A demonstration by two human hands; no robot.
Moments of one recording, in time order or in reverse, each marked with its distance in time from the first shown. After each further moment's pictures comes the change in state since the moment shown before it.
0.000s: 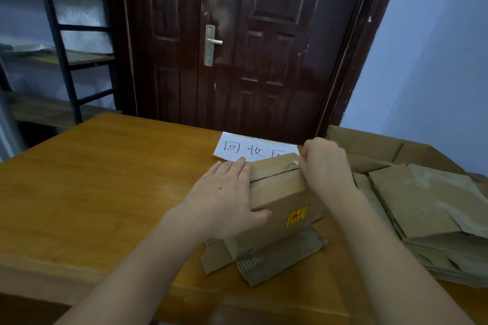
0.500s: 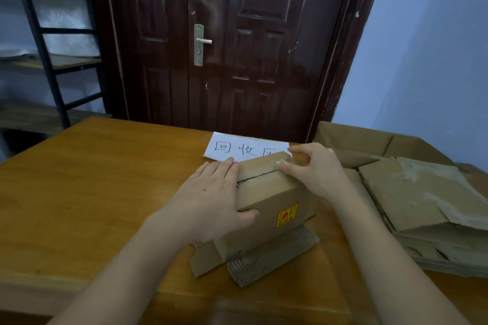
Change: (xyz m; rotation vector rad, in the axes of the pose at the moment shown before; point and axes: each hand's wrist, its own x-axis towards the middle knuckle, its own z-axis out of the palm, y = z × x) left_hand -0.001 0.000 -0.001 -0.006 -0.011 -0.013; right_hand -0.011 0.030 0.004 0.500 -0.181 0.049
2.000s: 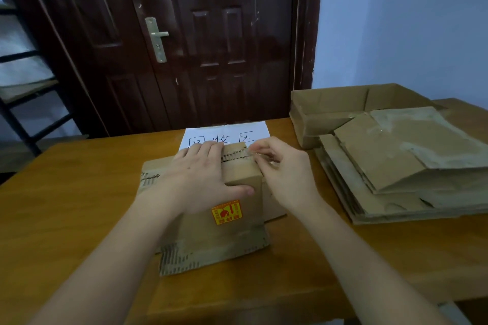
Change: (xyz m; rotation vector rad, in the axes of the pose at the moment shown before) left_hand 0.065 0.020 0.001 0.164 -0.079 0.034; right_hand -0.035 0.024 0.042 0.416 0.273 -0.148
